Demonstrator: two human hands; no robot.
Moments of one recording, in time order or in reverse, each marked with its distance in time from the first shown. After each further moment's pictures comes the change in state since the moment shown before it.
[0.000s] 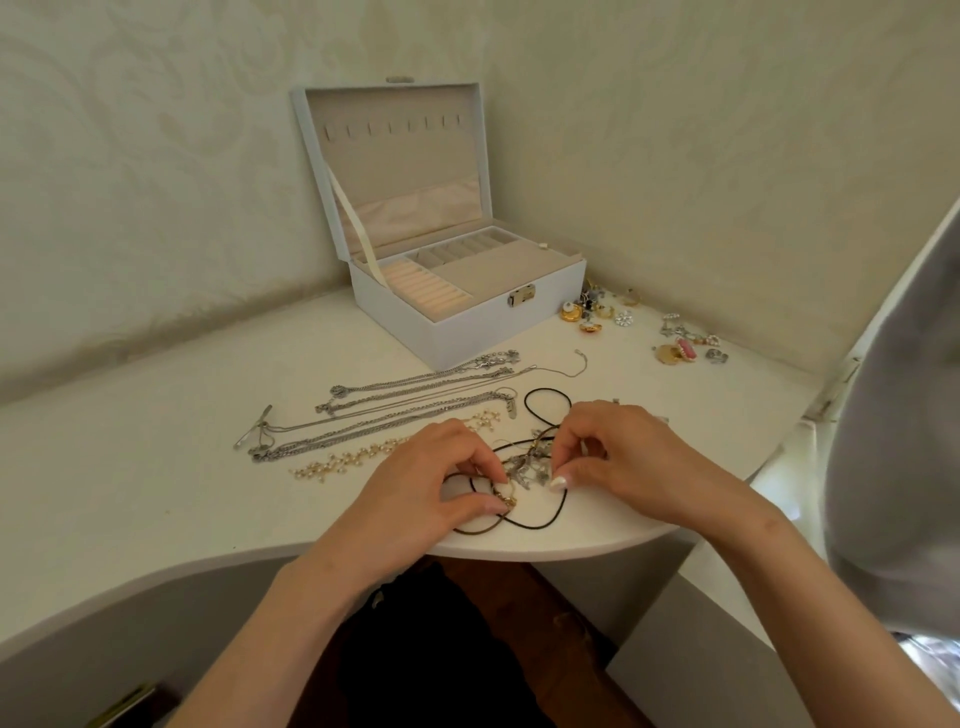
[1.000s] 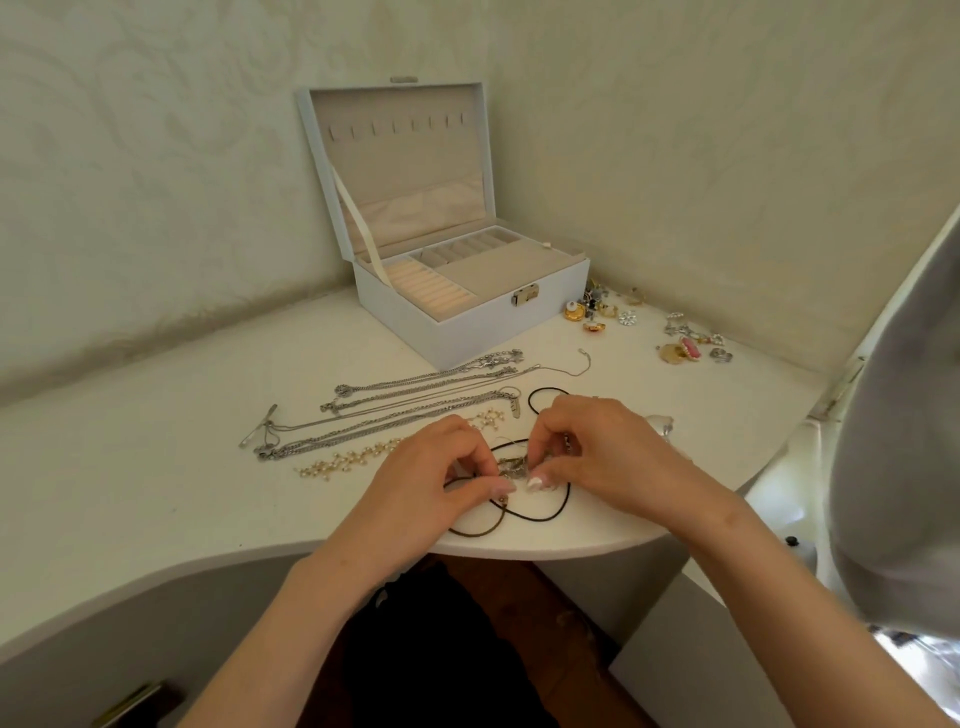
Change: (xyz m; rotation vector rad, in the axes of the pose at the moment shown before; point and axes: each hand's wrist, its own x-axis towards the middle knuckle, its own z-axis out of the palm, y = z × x) left_hand 0.002 0.000 0.003 0.001 0.080 -0.021; right_hand 0.012 -0.015 0.009 -0.062 0.033 -0.005
